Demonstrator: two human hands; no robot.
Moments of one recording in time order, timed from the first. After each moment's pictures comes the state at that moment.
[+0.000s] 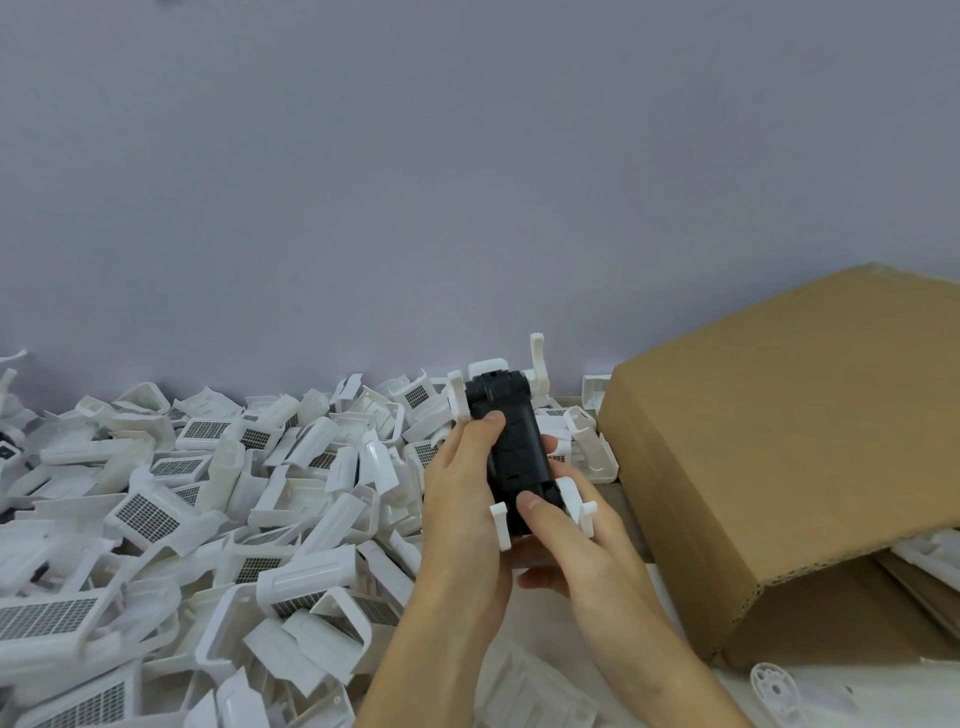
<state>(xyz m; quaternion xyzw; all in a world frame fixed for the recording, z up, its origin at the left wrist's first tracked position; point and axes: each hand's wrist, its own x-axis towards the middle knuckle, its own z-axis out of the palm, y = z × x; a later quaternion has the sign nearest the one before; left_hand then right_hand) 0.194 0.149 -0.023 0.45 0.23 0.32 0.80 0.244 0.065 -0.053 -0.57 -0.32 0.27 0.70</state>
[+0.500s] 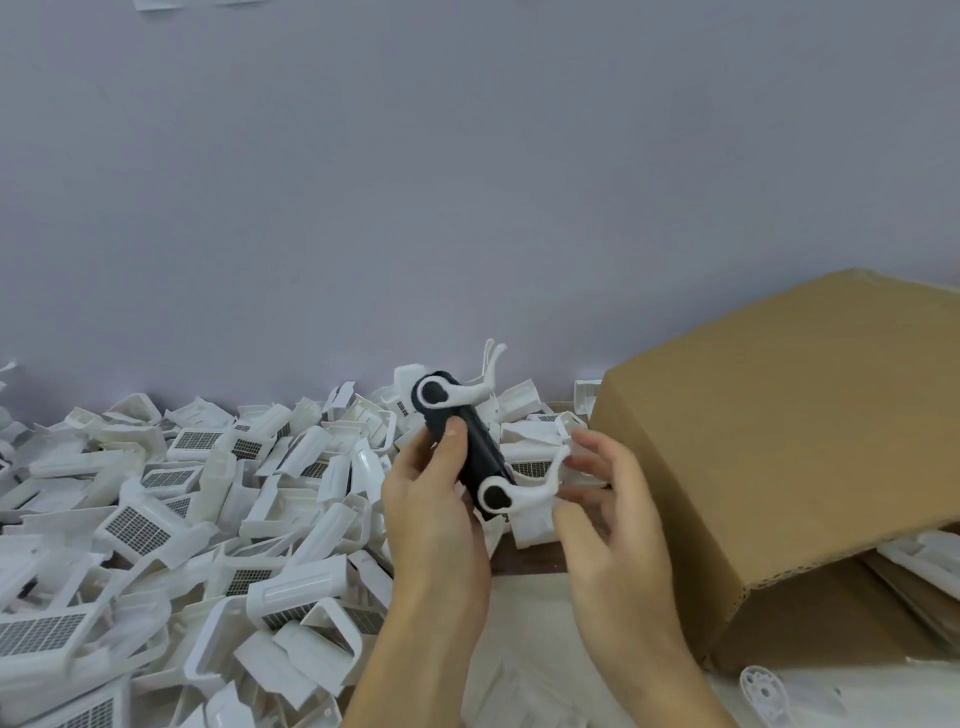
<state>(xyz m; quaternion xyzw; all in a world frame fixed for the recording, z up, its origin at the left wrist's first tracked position) 0.197 0.157 -0.022 0.37 0.25 0.44 0.78 0.248 0.063 -0.055 -0.59 -0.30 0.08 0.75</state>
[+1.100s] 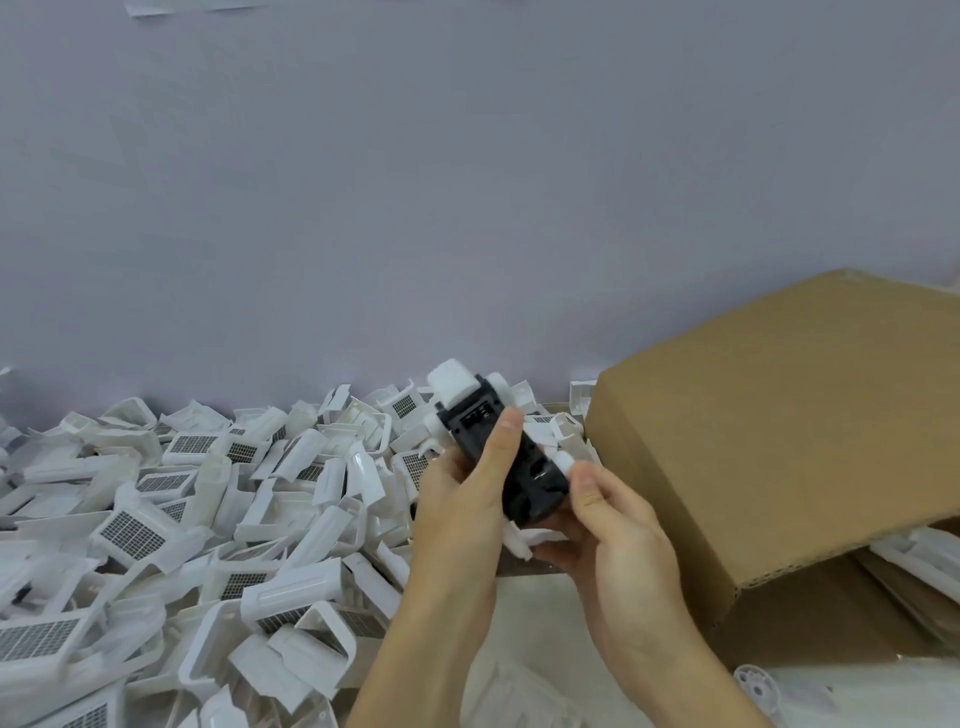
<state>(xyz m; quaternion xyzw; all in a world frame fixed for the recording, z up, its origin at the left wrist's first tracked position) 0.198 0.149 -0.023 0.52 0.23 0.34 0.75 0.254 0.062 -0.043 -0.51 -0.20 0.26 0.80</state>
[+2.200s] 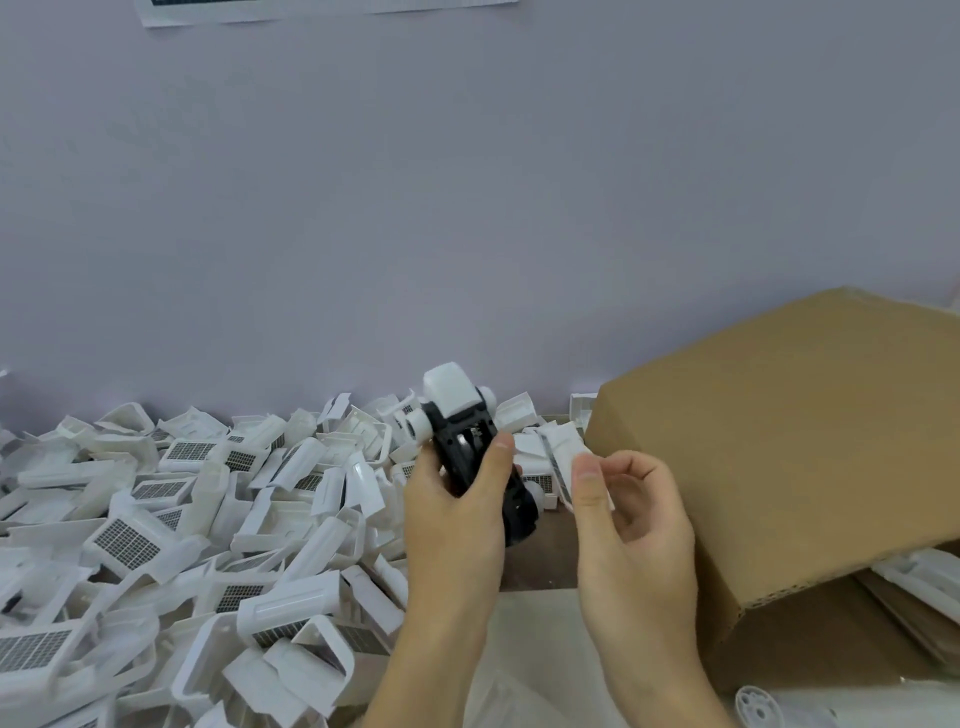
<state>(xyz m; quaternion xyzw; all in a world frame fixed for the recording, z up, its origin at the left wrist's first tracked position) 0.201 0.150 -0.025 0.55 0.28 0.43 0.66 0.249 0.064 -0.039 -0.55 -0.20 0.03 0.81</state>
